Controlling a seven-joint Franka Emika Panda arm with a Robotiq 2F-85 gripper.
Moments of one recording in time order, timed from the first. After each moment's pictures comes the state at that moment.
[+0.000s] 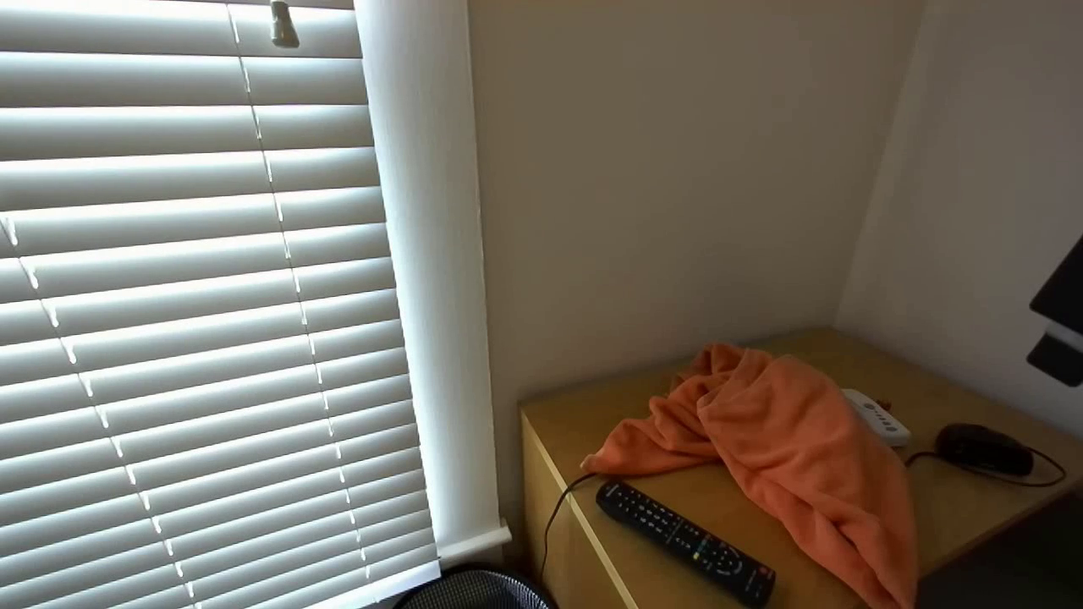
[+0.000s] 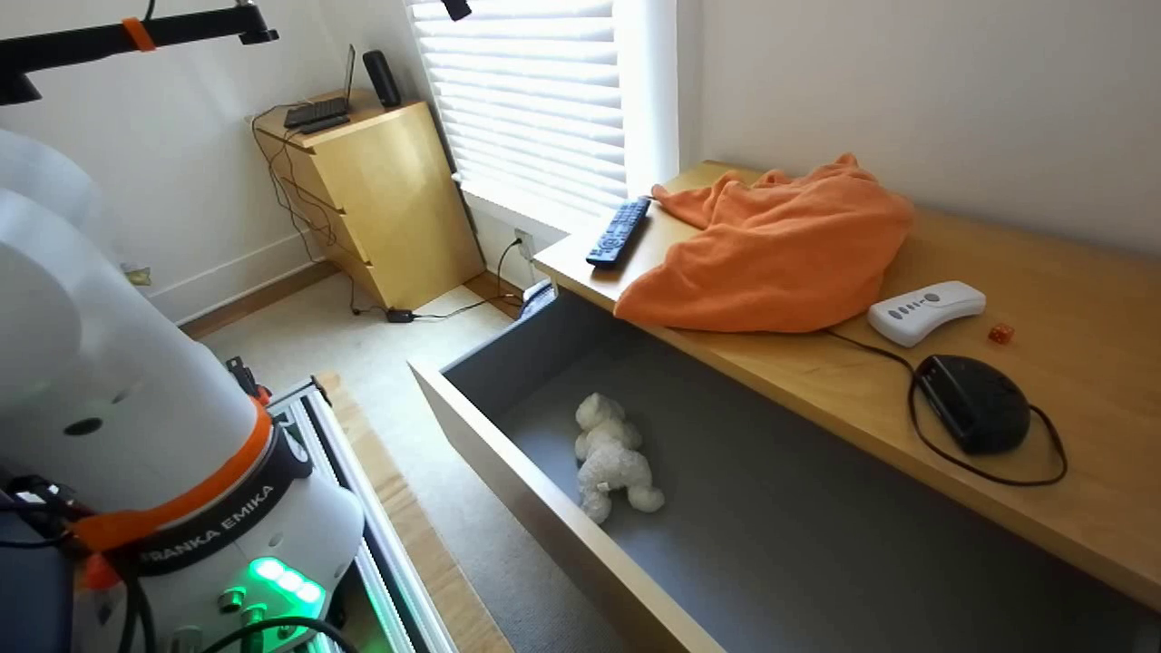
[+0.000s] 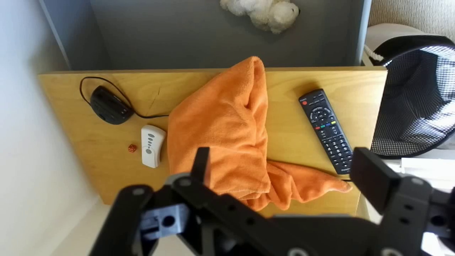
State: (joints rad) arm 0.01 -0.74 0.30 -2.48 -0.12 1.94 0.31
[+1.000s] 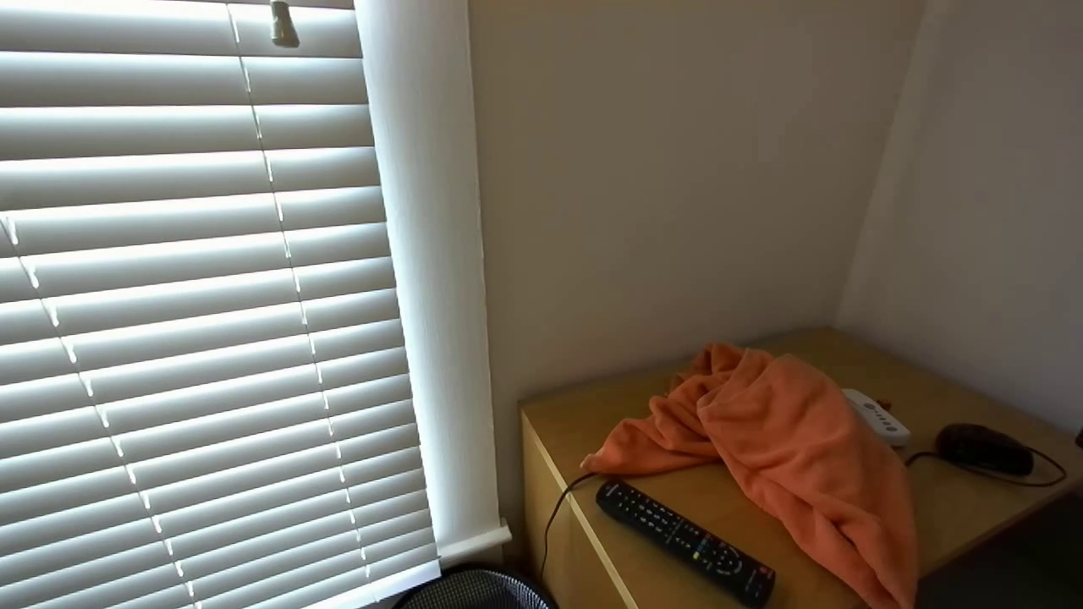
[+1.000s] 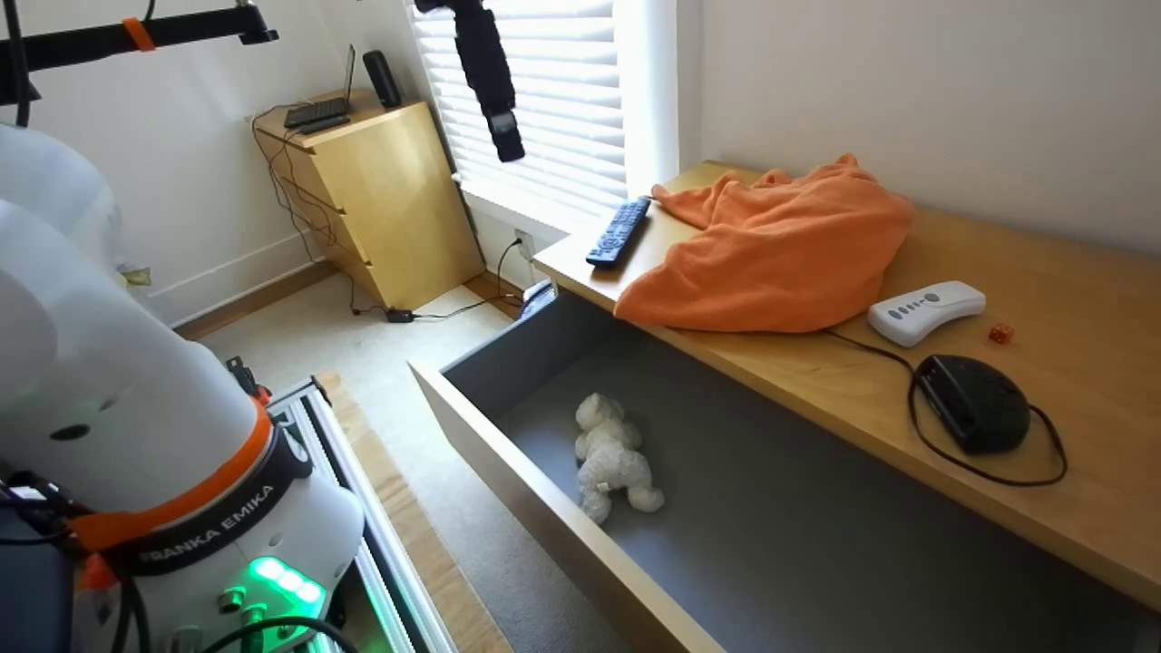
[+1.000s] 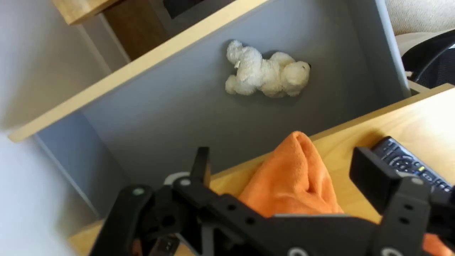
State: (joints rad) arm -0.07 -0.73 0.15 -2.70 -0.05 1.99 0.48
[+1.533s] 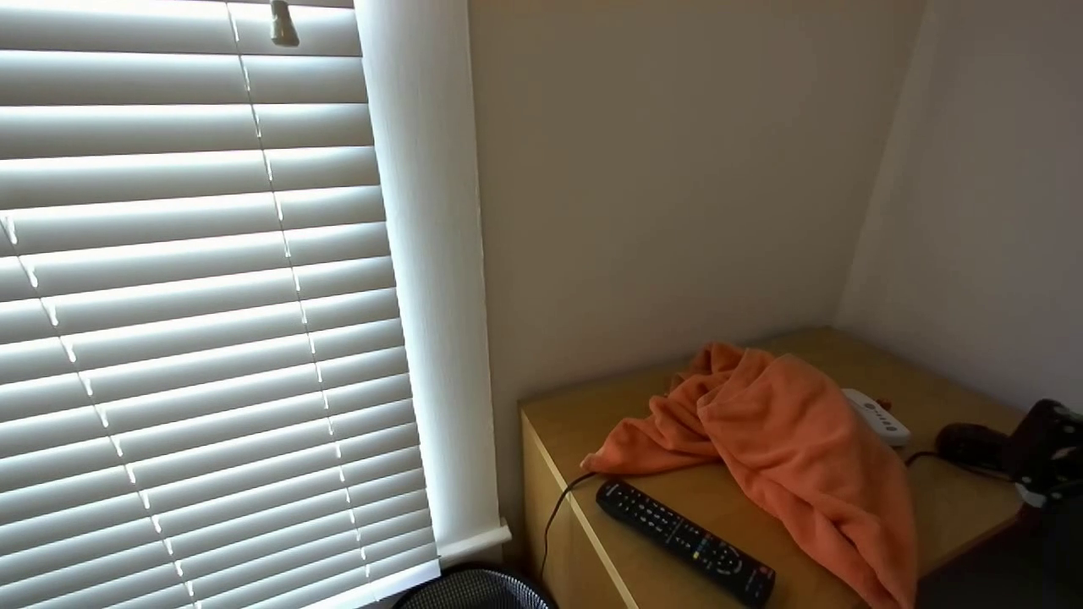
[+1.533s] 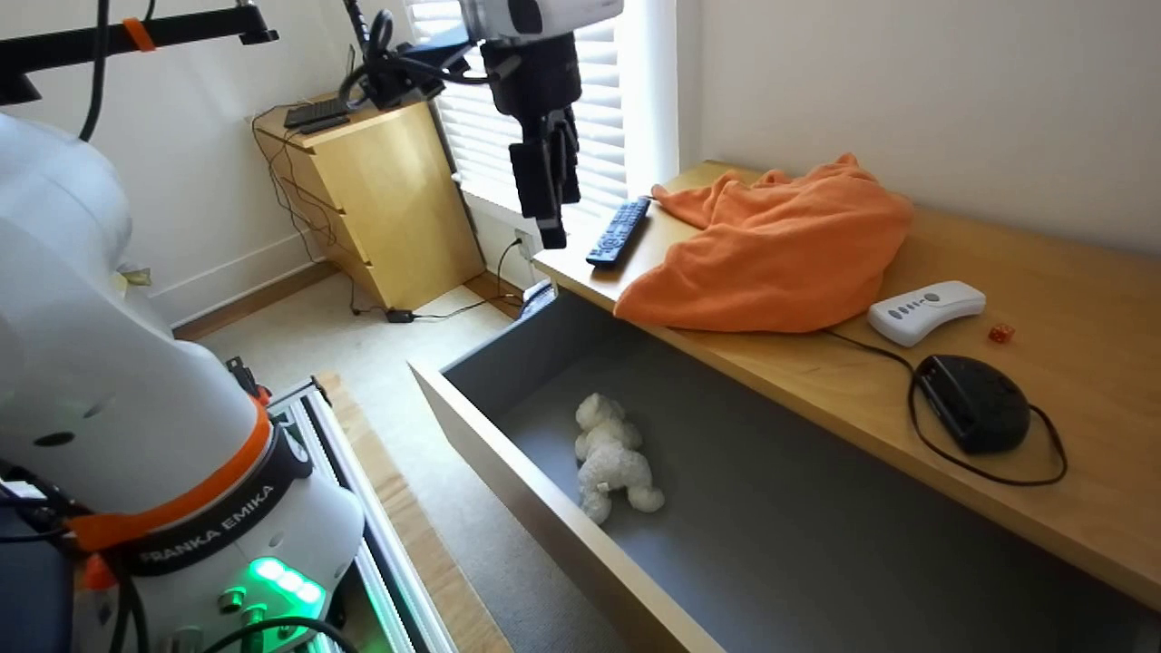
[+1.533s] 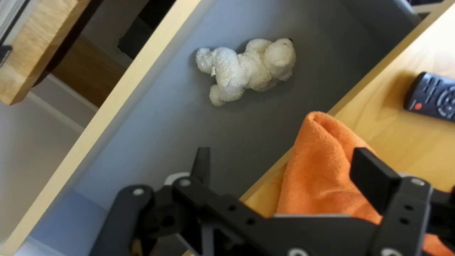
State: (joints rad) arm -0.17 -0.54 0.11 -2.78 0.06 2.29 0.69
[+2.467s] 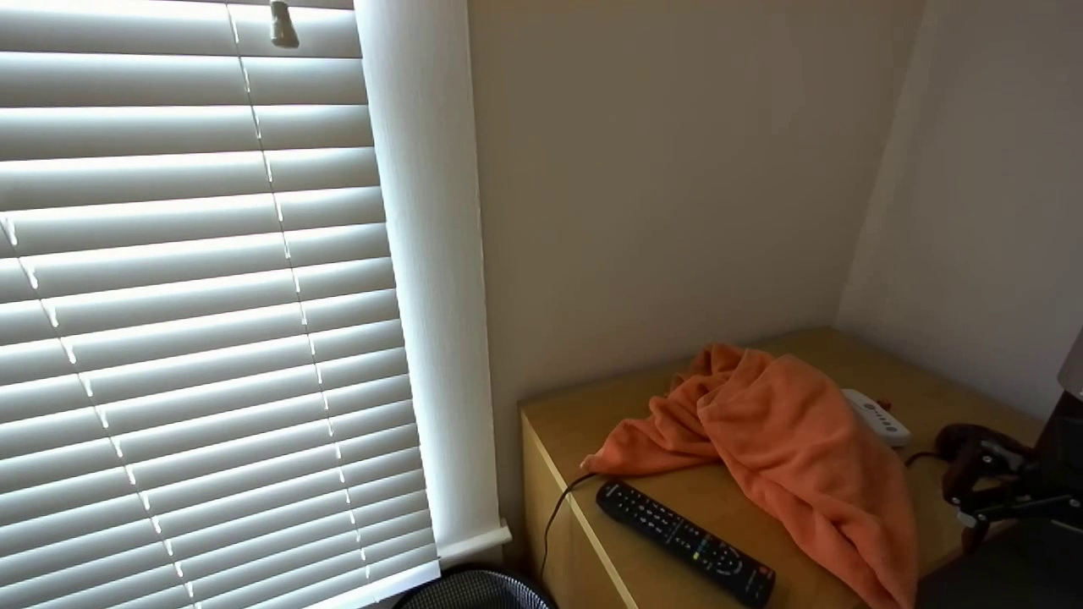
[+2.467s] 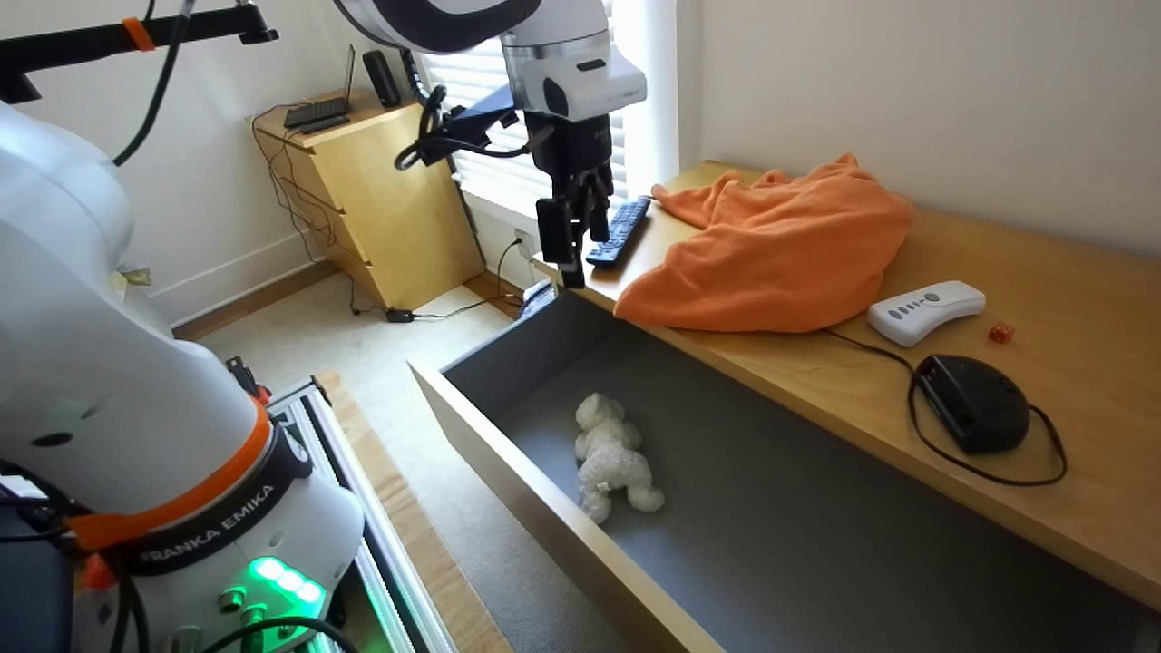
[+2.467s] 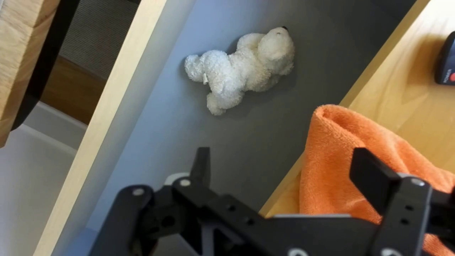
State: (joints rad) arm -0.19 -0.33 0.12 -2.76 0.06 2.45 0.85
